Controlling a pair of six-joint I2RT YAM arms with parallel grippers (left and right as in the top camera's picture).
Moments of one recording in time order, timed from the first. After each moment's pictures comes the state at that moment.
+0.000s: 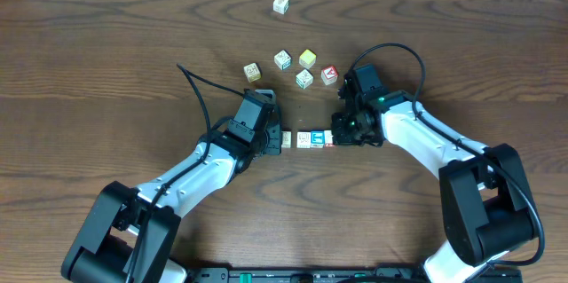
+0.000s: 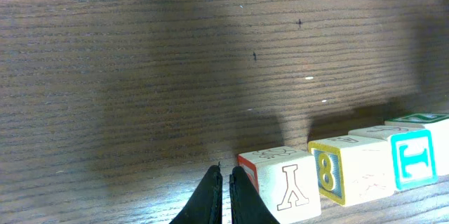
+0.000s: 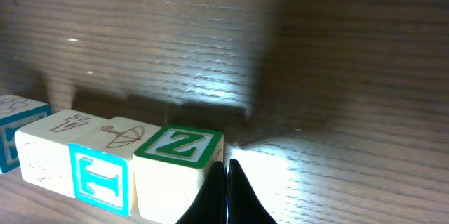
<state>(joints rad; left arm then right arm) -0.51 1.61 0.77 -0.15 0.04 -0.44 0.39 1.81 1.06 -0.58 -0.20 0.35</state>
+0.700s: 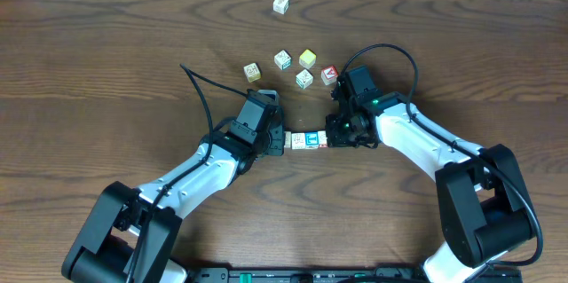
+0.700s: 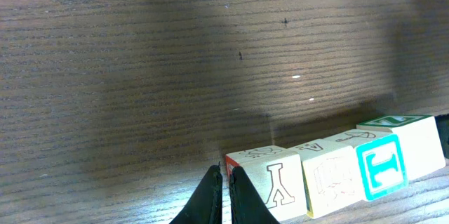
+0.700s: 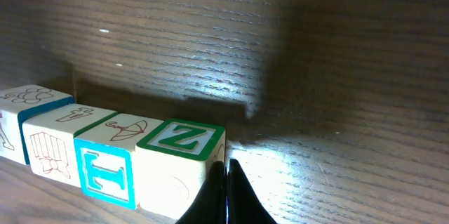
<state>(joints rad) -0.53 1.61 0.77 -0.14 0.05 -0.44 0.42 1.81 1.06 -0.57 -0.21 0.35</state>
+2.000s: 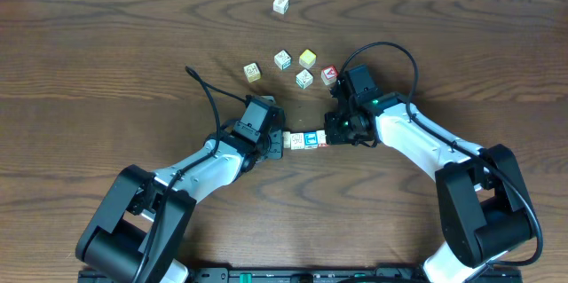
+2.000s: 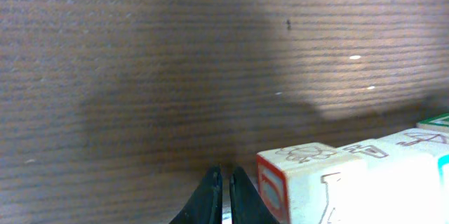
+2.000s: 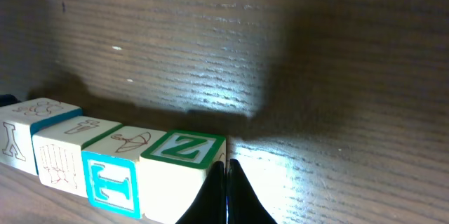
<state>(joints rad) -0.53 1.69 0.77 -0.14 0.03 -0.49 0.42 1.81 1.06 -0.53 -0.21 0.35</state>
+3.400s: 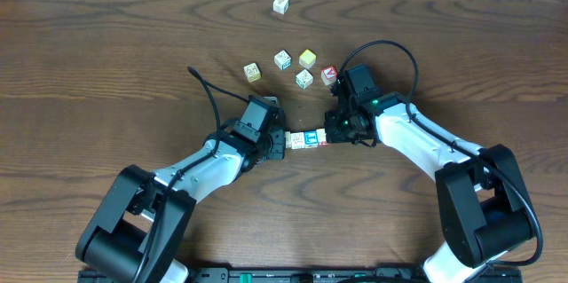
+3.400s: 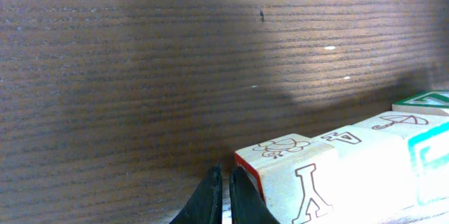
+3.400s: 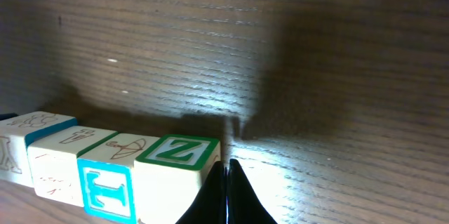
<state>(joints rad) -0.53 1.69 0.77 -0.13 0.08 -0.46 0.42 1.81 1.06 -0.51 -0.18 0.35</state>
